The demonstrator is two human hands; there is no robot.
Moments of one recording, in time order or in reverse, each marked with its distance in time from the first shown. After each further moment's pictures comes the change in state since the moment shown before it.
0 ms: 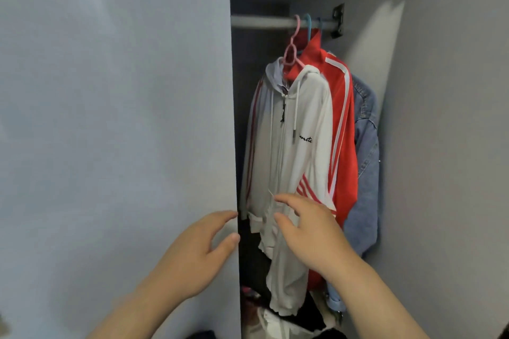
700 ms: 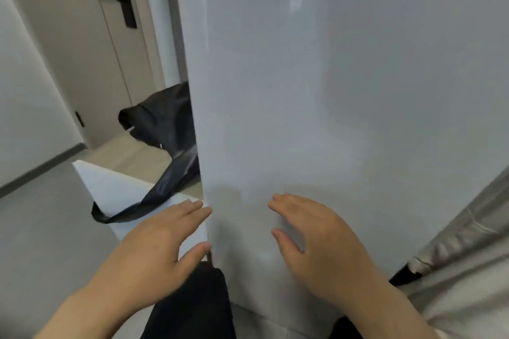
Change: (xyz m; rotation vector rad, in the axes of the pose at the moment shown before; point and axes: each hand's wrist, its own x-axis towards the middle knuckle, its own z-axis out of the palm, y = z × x) left_hand -0.209 -0.093 -0.110 0.483 0.174 -0.628; right_hand -0.005 -0.139 0.170 0.122 -0.394 -0.708
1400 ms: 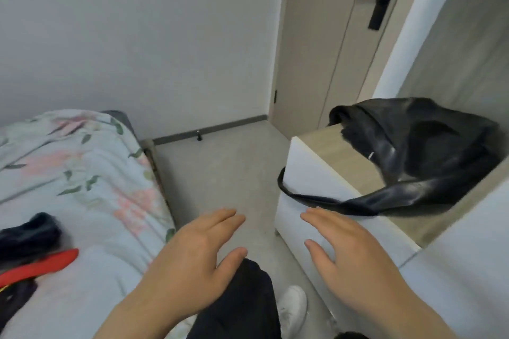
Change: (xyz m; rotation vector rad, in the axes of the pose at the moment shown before) left_hand -0.196 -0.109 -0.064 0.069 0.274 -0.649; right_hand 0.087 -0.181 0.153 0.239 -0.381 -0.417
